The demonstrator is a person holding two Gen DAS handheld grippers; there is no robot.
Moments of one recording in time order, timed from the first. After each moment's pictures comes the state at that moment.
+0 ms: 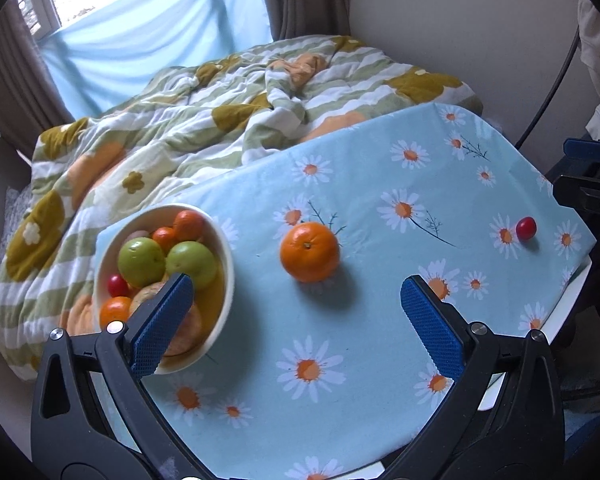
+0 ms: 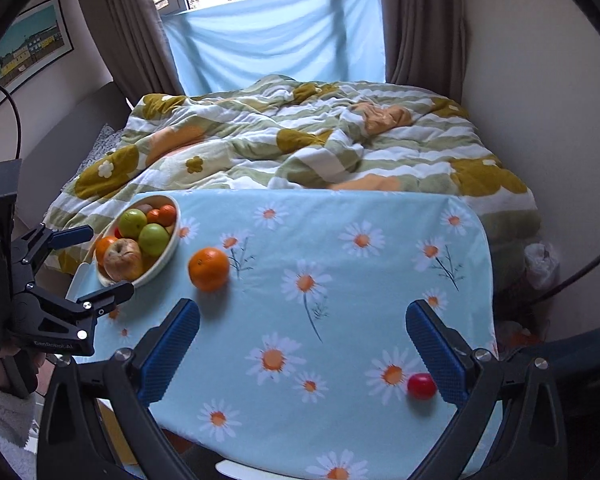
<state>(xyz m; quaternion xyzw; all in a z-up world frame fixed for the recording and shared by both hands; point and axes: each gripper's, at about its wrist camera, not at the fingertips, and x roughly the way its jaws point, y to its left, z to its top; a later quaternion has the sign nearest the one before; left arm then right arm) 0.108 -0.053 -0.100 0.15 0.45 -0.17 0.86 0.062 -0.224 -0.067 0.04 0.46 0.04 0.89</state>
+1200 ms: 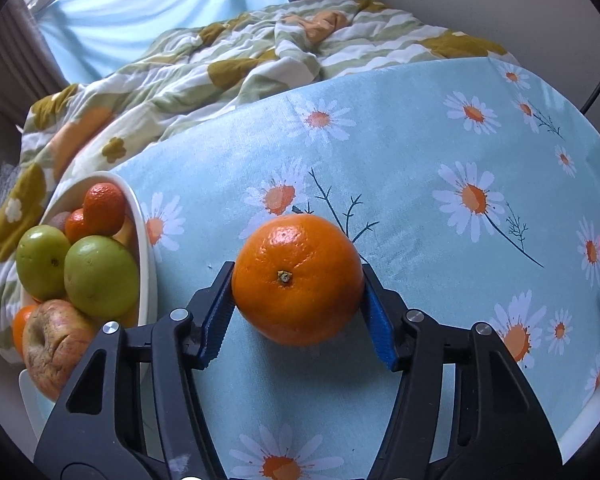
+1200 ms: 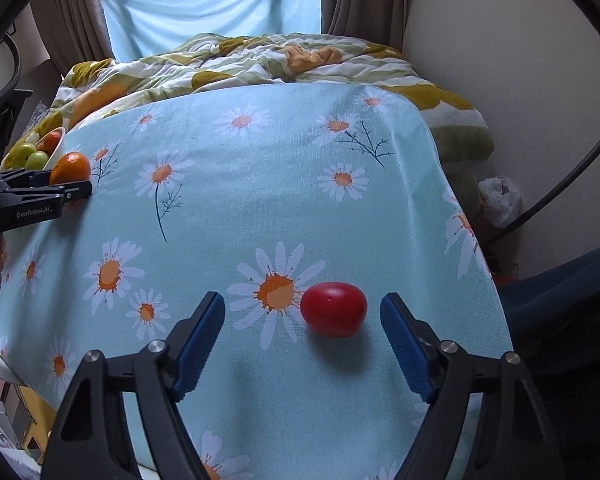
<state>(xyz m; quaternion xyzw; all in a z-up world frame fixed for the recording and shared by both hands) 0.175 -0.083 -0.212 0.15 0.49 -0.13 0.85 0.038 -0.286 -0.190 0.01 0.50 -0.06 0.86</state>
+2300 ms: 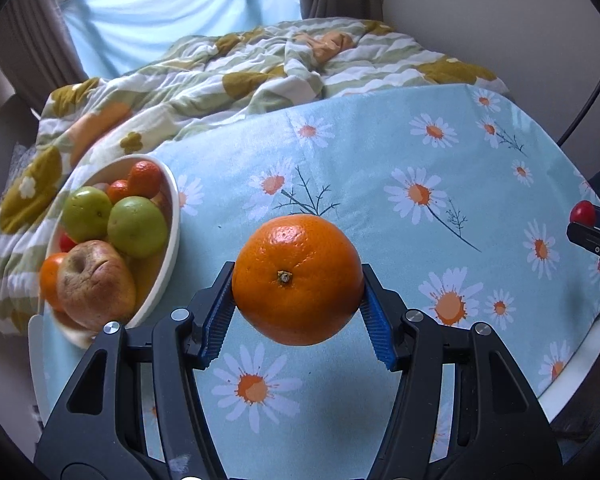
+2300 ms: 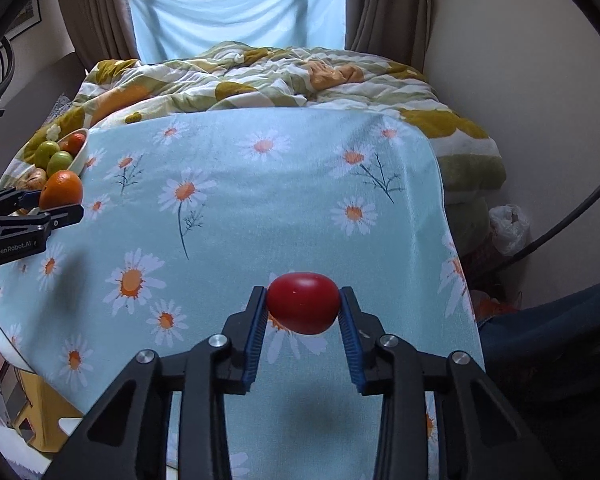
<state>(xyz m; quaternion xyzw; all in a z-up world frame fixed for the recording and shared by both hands) 0.117 -0.081 -0.164 0.11 0.47 -0.11 0.87 0.040 -0.276 -0.154 -0.02 0.47 0.00 0.88</state>
